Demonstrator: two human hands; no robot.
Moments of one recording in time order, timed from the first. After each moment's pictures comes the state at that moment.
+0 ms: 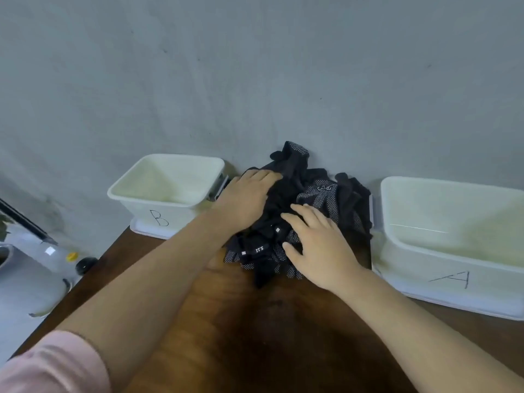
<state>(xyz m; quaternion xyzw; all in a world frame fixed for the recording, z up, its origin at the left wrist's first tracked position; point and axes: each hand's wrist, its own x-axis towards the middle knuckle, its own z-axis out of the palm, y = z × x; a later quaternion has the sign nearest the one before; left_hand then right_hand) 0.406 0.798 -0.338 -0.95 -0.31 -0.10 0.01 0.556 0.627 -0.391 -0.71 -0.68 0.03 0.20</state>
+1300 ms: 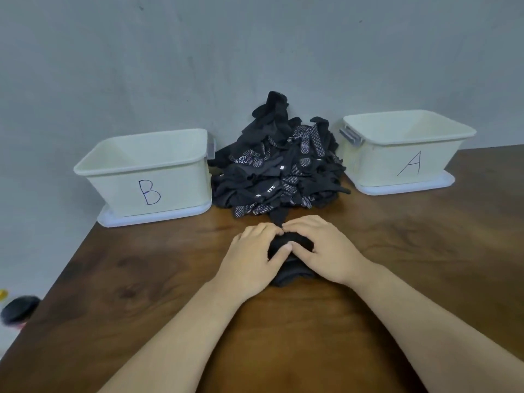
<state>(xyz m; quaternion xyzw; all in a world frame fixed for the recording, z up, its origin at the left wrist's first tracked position) 0.239 0.692 -0.503 -0.95 -0.17 -0.17 -0.18 0.404 0.549 -0.508 -0.76 -0.58 0.01 0.28</state>
